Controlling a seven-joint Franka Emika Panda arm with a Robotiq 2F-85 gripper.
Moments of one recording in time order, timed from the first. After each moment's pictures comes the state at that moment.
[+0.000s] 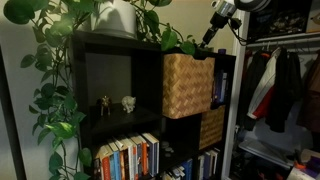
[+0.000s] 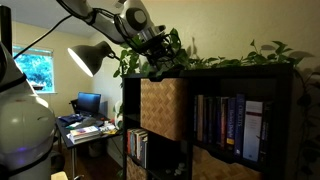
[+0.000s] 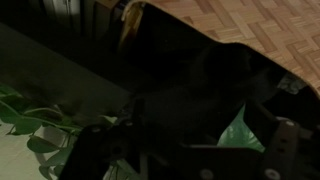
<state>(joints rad) 0.07 -0.47 0.04 -2.21 -0.22 2.42 -0.25</state>
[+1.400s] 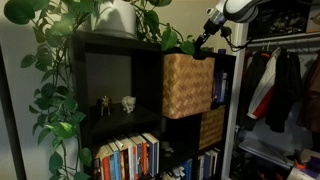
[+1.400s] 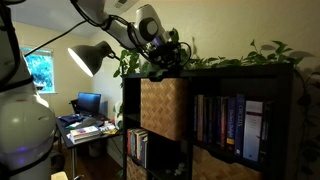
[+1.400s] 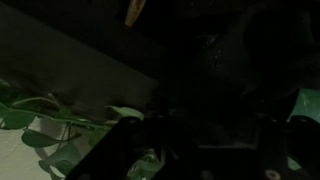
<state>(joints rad) 0.08 -0.33 -0.03 -2.16 -0.12 2.61 -0.34</state>
